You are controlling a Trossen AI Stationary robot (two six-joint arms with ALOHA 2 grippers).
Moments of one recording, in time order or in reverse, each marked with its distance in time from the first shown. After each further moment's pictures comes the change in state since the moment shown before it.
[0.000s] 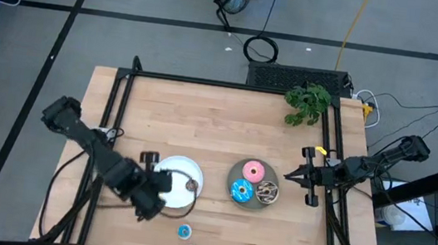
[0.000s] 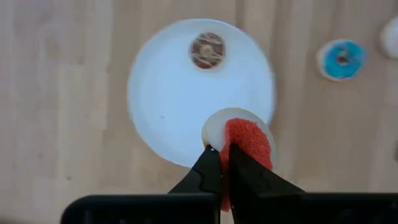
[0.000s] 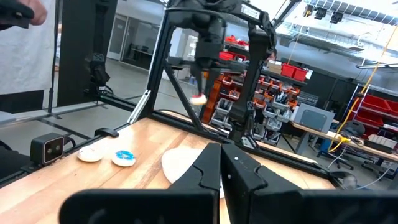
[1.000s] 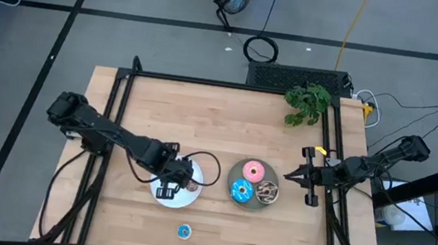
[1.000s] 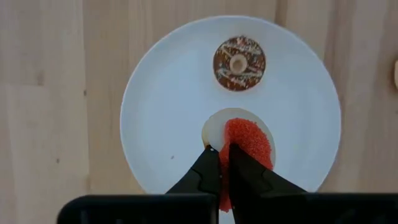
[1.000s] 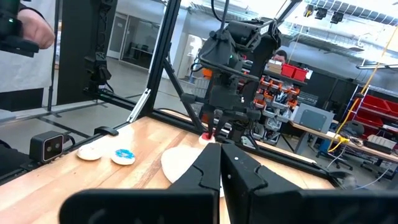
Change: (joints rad) left arm 0.285 -0.003 -0.301 0.357 0.177 0.319; right arm 0.000 0.000 0.000 -0.004 0.000 -0.007
